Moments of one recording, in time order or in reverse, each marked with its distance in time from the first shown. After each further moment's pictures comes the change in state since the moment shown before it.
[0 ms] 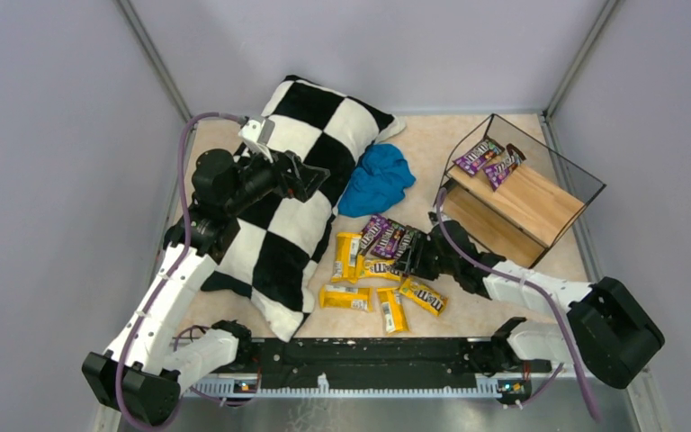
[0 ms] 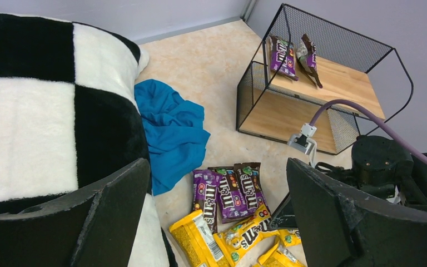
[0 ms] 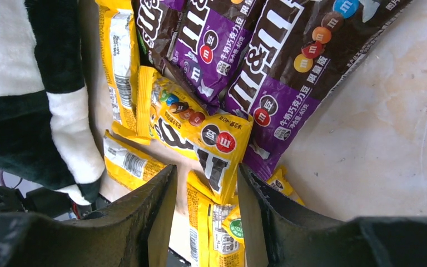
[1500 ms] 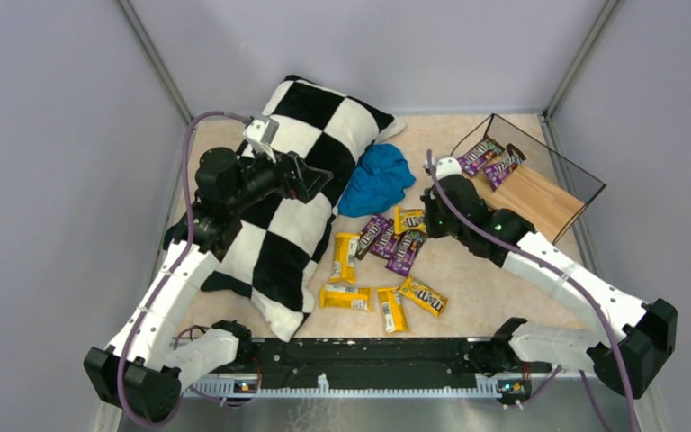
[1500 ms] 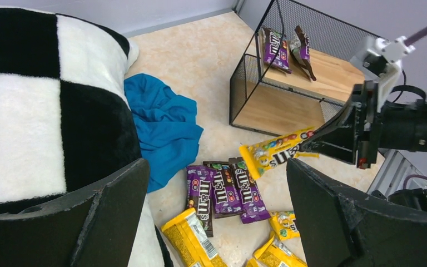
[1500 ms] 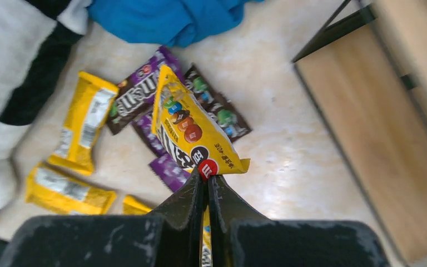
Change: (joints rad) left arm -0.001 0.019 0.000 0.000 0.034 -0.004; right arm 0.025 -0.080 0.517 -0.571 0.330 -0.505
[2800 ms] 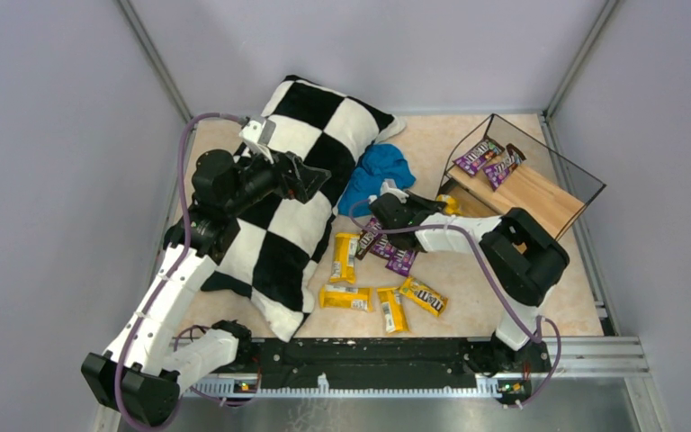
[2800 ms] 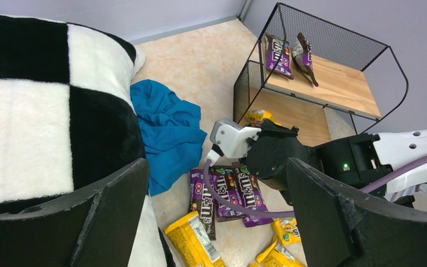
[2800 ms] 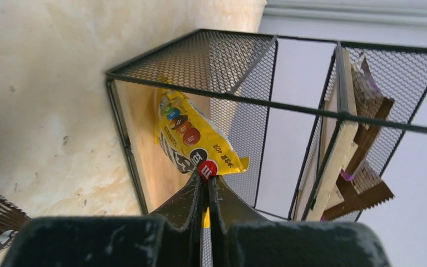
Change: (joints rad) left arm -0.006 -0.024 0.000 -0.002 -0.027 0.004; right arm 0.104 0.679 0.040 0.356 0.958 -0.860
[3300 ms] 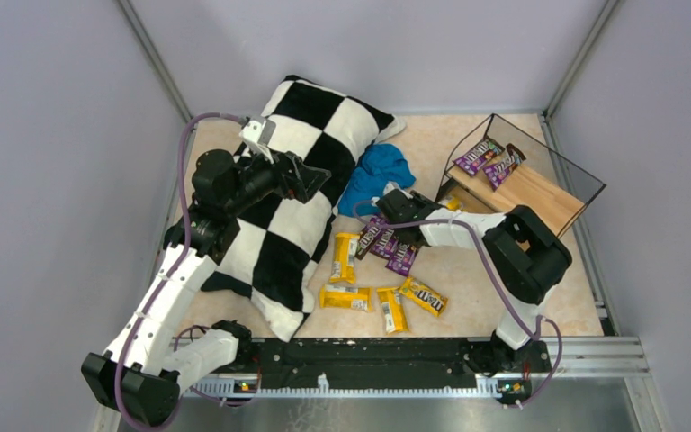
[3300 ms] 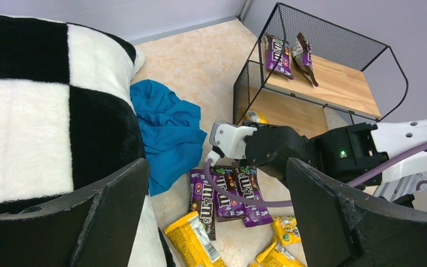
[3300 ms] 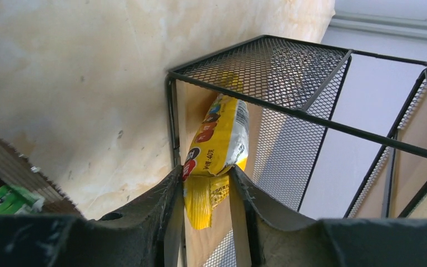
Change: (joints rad) left arm 0.000 0.000 0.000 0.000 0.000 0.000; right arm -0.047 0.000 0.004 -0.075 -0.239 0.038
